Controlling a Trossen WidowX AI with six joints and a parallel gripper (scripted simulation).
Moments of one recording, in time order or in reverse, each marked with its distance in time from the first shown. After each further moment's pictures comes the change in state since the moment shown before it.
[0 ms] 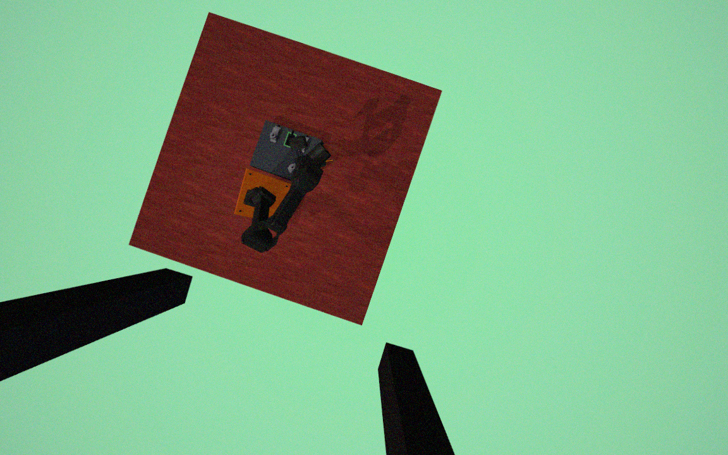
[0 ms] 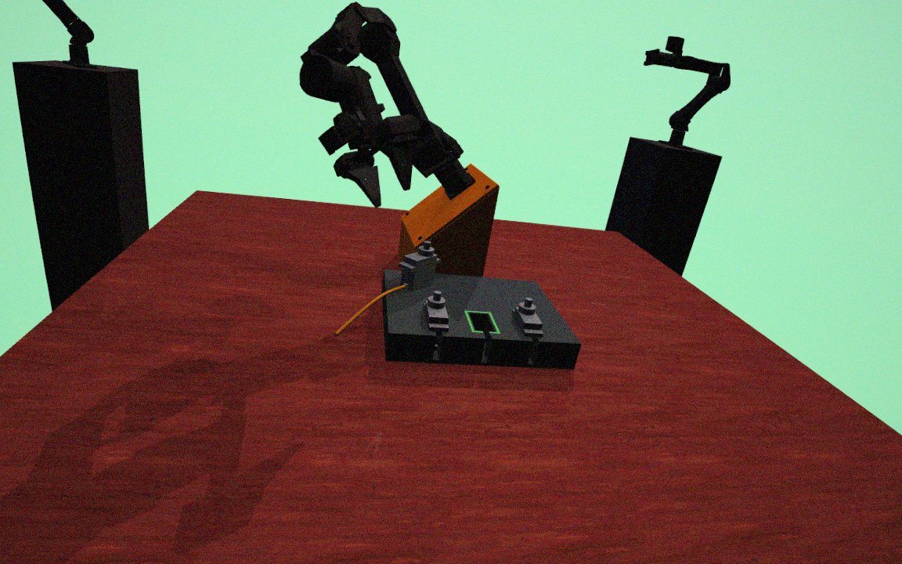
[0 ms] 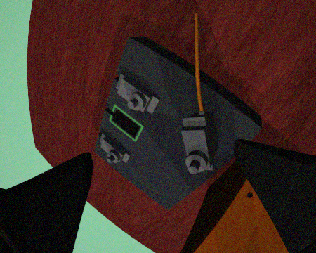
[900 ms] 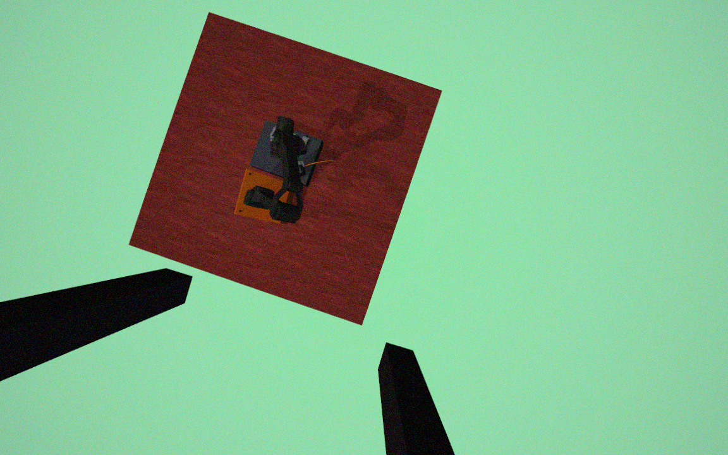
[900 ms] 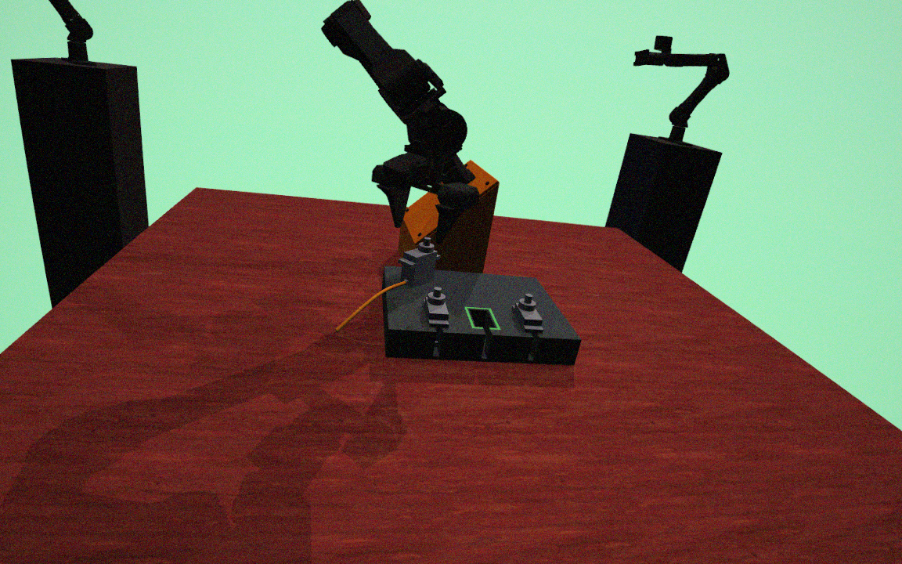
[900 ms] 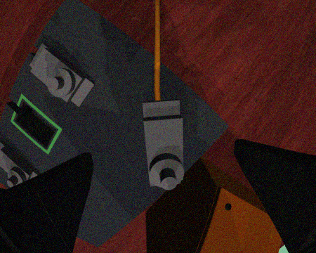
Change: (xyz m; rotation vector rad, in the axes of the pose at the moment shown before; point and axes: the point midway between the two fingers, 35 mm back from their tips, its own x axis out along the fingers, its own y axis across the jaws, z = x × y) arm 0.078 -0.007 -0.046 -0.195 -0.093 -0.564
